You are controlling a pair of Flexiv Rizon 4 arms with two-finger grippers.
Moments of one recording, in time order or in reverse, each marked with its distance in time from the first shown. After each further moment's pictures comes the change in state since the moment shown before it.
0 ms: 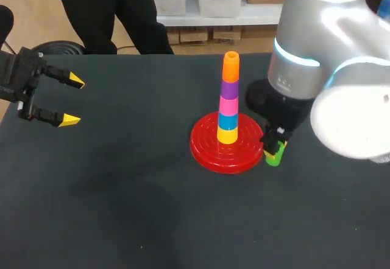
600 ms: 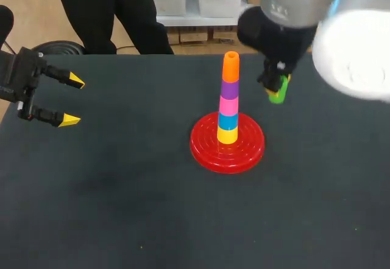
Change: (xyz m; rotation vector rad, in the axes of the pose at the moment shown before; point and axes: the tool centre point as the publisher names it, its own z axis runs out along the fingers) left arm 0.000 0.000 0.000 0.000 0.000 0.000; right arm -0.040 -0.020 -0.147 0.234 -0.034 -0.096
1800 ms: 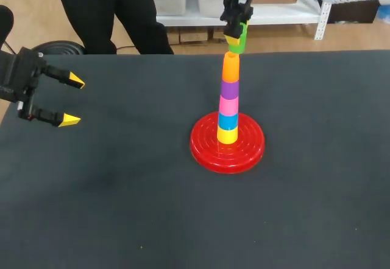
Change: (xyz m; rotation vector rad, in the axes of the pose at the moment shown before) left arm 0.000 0.000 0.000 0.000 0.000 0.000; right arm -0.091 -0.008 -0.053 -0.089 -0.049 -0.194
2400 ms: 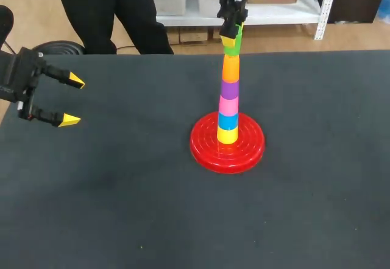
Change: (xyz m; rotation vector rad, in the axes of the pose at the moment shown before) left arm 0.000 0.000 0.000 0.000 0.000 0.000; right arm -0.006 0.005 0.005 -0.084 0.016 -0.028
